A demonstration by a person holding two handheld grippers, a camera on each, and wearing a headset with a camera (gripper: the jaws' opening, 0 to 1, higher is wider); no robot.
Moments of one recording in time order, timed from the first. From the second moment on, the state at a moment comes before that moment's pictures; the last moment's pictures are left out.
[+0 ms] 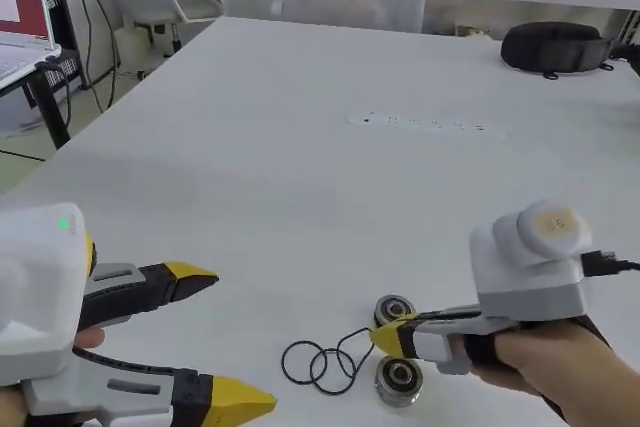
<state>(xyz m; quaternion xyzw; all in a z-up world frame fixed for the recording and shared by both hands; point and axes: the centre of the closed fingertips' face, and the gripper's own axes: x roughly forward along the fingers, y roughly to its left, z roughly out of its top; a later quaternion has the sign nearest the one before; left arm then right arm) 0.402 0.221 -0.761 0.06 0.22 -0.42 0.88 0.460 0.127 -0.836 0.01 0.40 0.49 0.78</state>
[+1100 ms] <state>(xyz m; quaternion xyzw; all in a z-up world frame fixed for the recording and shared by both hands) 0.402 0.222 -0.764 0.06 0.23 -0.42 0.88 0.447 0.139 -0.840 -0.03 0.39 0.52 0.76</state>
